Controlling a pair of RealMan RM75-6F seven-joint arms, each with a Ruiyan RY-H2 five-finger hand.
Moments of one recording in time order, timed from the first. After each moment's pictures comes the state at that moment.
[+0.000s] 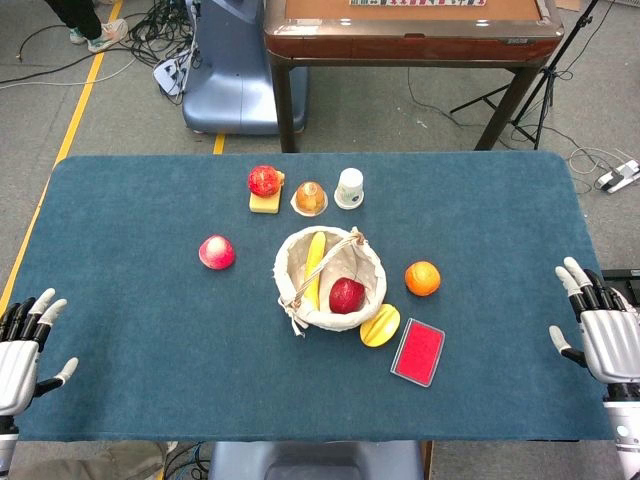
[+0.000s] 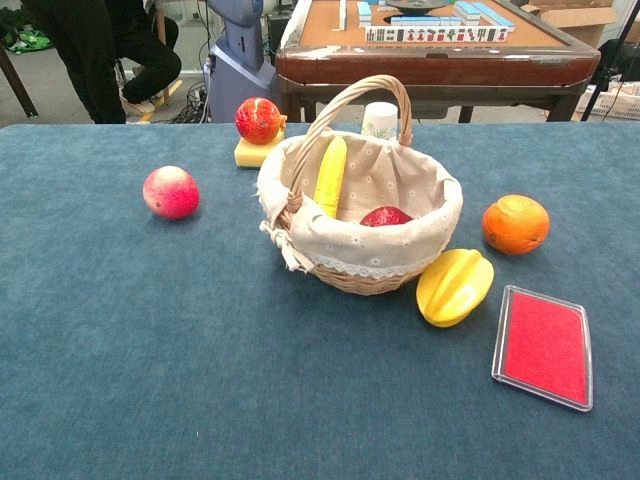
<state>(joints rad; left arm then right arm) -0.07 -1.09 -0.05 -1.70 1.49 1.51 0.15 0.10 -1.07 0.09 -1.63 -1.44 1.44 -0.07</state>
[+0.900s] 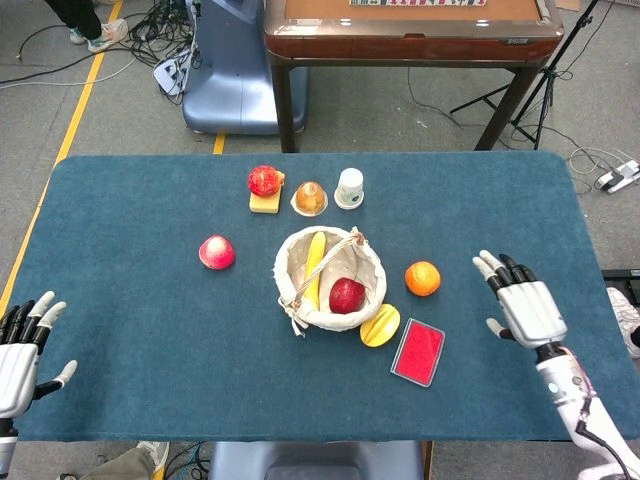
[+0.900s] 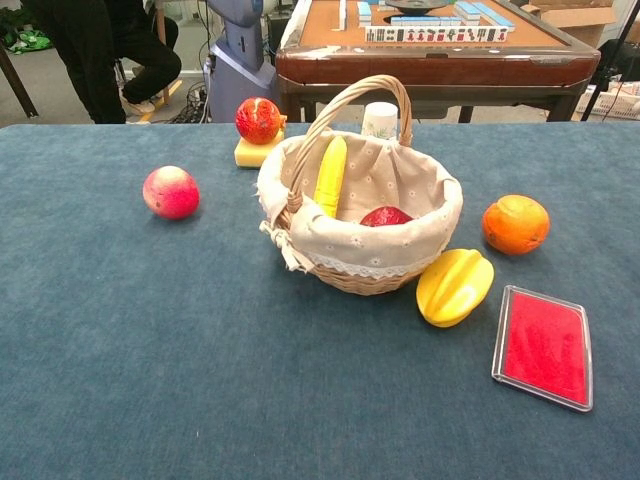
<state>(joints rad) -0.06 -1.09 -0.04 -1.69 1.49 1.52 0.15 0.34 -1.11 0.13 -1.73 -1.33 1.11 -0.35</state>
